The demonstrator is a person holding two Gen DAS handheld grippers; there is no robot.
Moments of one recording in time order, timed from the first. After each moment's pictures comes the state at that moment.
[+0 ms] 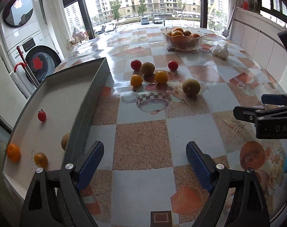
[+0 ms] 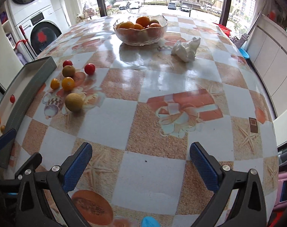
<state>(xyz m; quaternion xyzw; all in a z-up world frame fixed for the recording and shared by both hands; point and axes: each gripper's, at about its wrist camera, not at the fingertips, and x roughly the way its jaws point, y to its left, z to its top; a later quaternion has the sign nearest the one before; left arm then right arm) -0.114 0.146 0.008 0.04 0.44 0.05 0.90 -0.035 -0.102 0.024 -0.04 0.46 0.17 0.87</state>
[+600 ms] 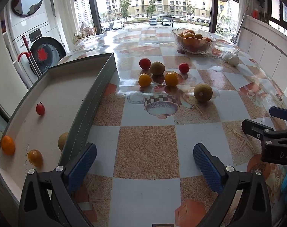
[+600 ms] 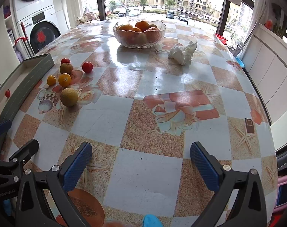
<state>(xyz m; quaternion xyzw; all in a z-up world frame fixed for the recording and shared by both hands) -0.109 0.155 -0.002 0.00 0.43 0.07 0.90 -0.043 -0.100 0.017 -0.06 0.42 0.16 0.89</state>
